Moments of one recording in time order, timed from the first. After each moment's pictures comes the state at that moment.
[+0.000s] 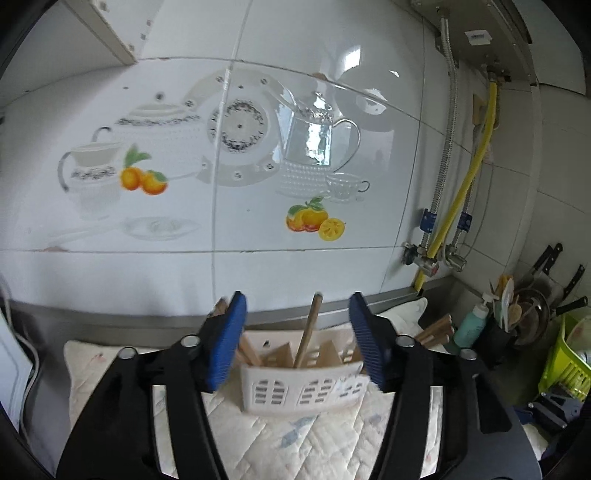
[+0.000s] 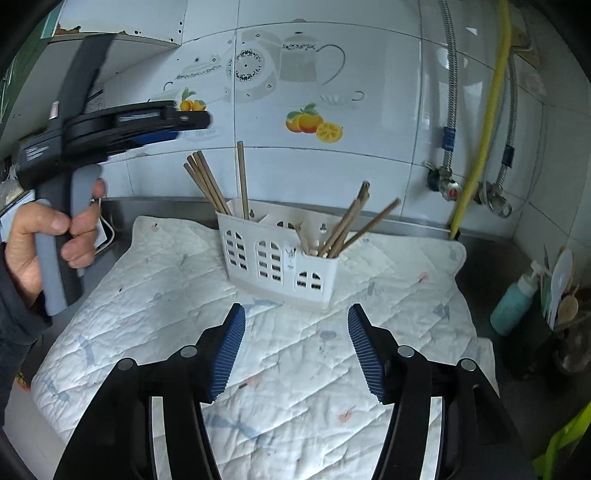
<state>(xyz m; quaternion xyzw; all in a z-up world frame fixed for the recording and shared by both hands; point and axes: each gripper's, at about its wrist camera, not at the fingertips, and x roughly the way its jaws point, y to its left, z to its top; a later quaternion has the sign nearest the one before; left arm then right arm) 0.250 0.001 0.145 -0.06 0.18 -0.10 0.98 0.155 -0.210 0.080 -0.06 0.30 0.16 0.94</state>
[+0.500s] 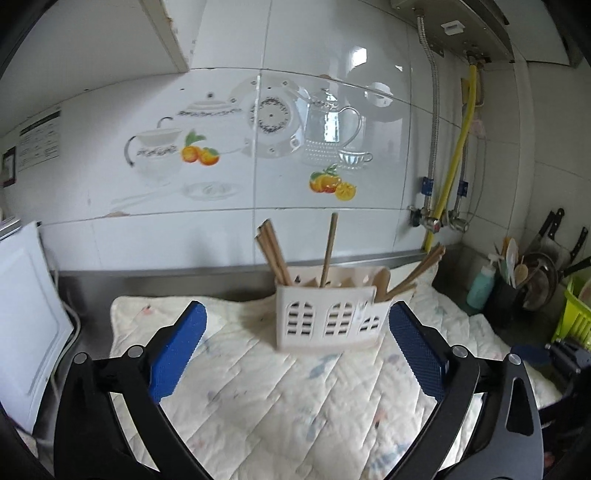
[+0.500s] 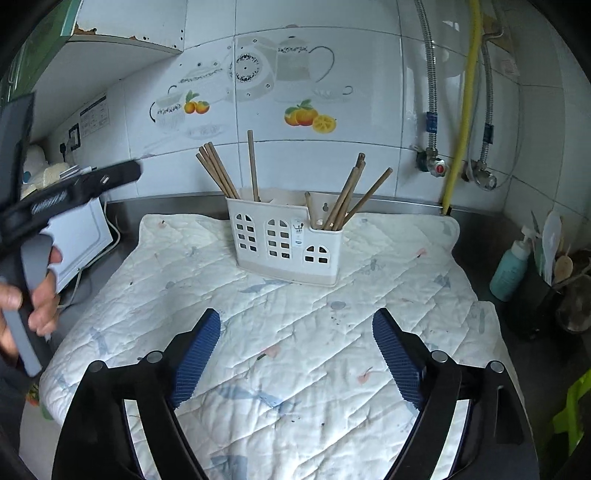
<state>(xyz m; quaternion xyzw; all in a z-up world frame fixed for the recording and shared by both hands) 0.143 0.017 0.103 -0.03 0.17 -0.05 0.98 0.108 -0.208 0.062 -0.03 0.29 0.14 0.95</state>
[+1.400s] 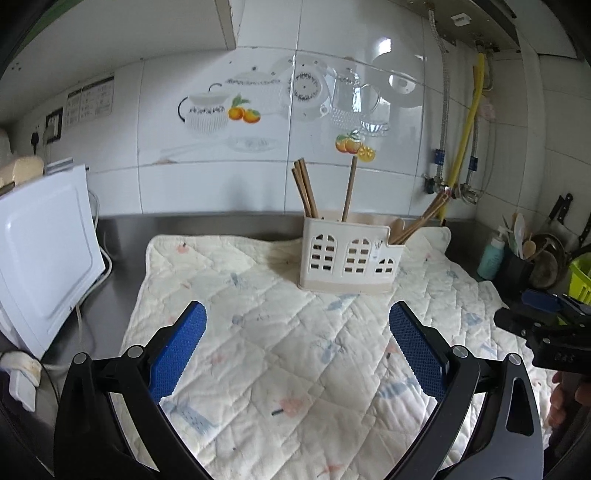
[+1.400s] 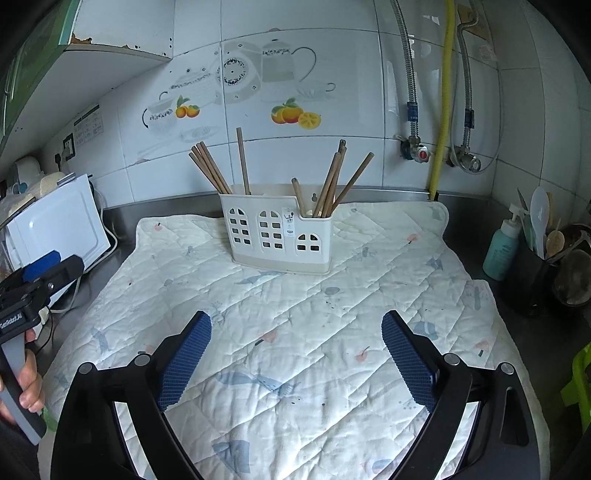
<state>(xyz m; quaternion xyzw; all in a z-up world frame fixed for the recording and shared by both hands) 0.064 0.027 0.055 -0.04 0.21 -0.01 0.98 0.088 -0.219 0.050 -0.01 0.28 0.13 0.95</state>
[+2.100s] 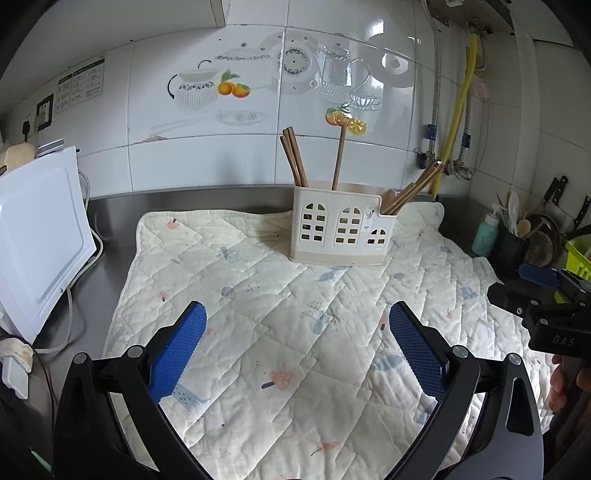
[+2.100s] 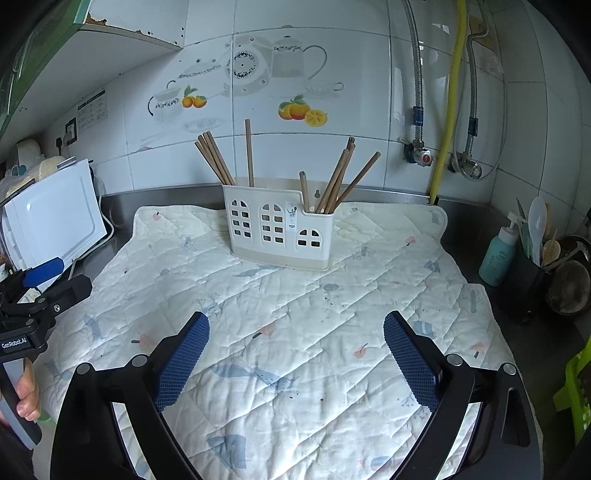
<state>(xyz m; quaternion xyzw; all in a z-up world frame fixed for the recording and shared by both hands) 0.060 0.019 0.032 -0.04 0.24 -0.02 0.97 0.084 -0.212 0.045 -0.03 0.28 0.12 0.95</state>
